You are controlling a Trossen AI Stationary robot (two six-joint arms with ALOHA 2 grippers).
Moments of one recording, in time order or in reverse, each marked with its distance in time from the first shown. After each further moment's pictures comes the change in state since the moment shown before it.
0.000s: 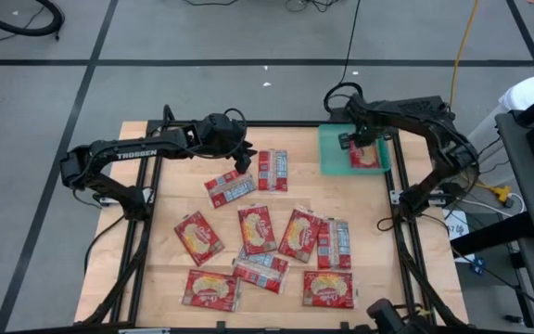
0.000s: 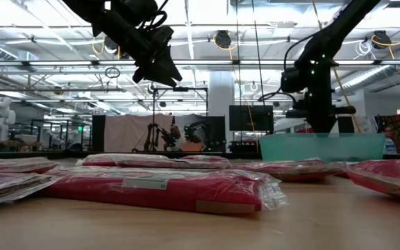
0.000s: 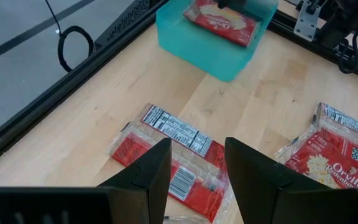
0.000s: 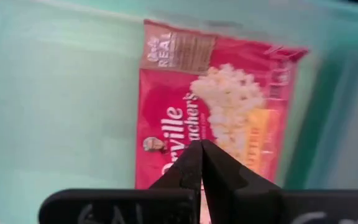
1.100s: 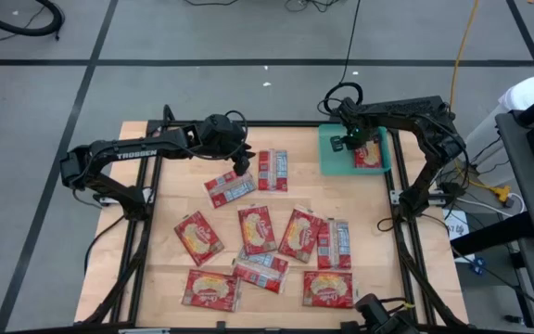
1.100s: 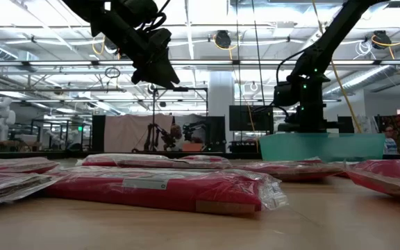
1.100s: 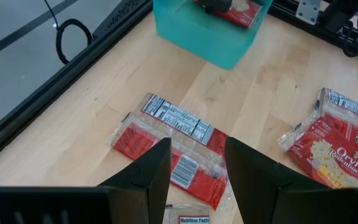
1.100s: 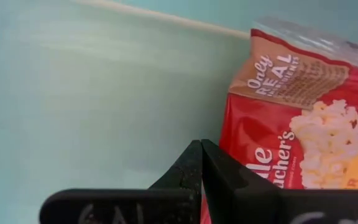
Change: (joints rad) left arm 0.000 -0.001 -0.001 -0.039 0.010 0.035; right arm 0.026 0.146 0.001 0.109 -0.047 -0.003
